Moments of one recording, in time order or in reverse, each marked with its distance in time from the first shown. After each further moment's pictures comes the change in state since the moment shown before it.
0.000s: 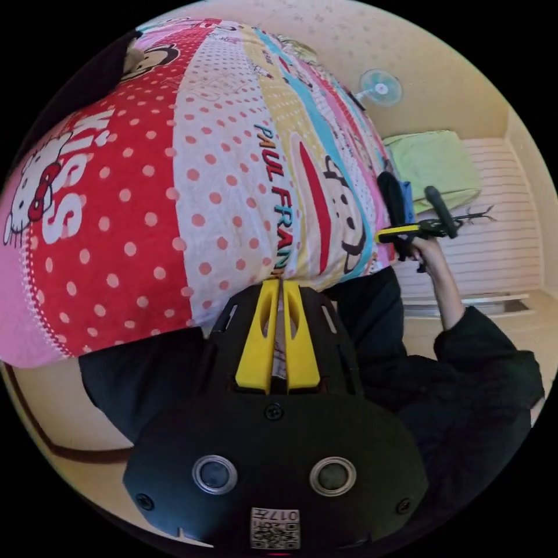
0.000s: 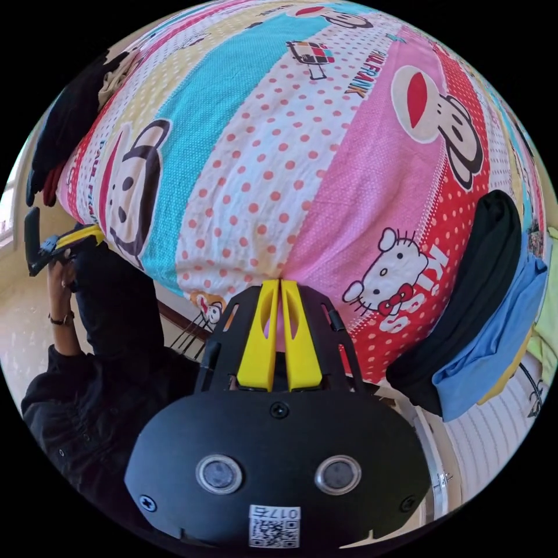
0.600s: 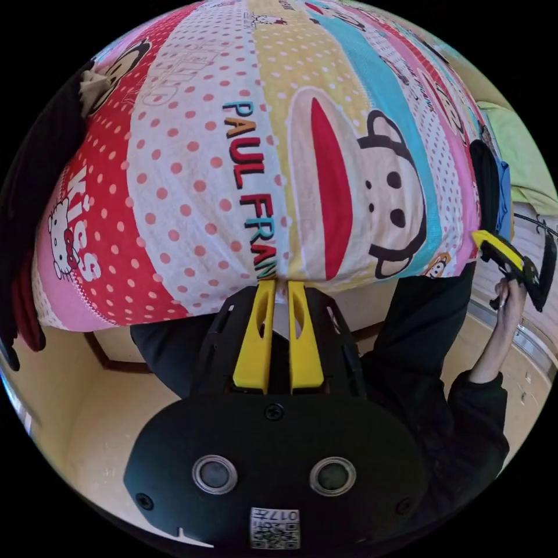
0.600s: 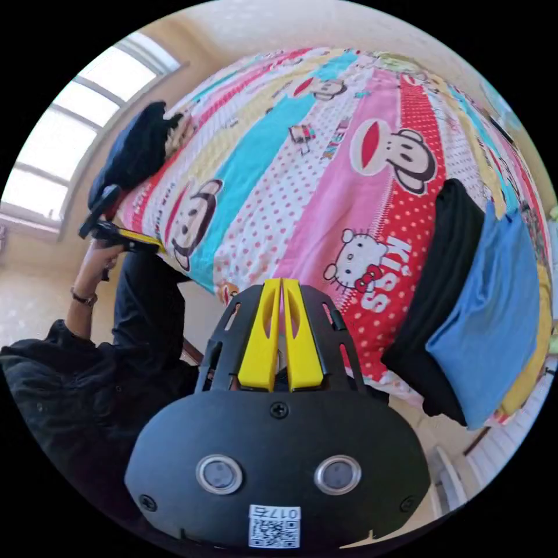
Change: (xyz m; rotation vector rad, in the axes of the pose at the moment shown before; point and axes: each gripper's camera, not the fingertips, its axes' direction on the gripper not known) left arm 0.089 -0.040 0.103 -0.365 -0.496 -0.177; right arm 0.022 0.110 -0.049 0.311 -0.091 -0.056
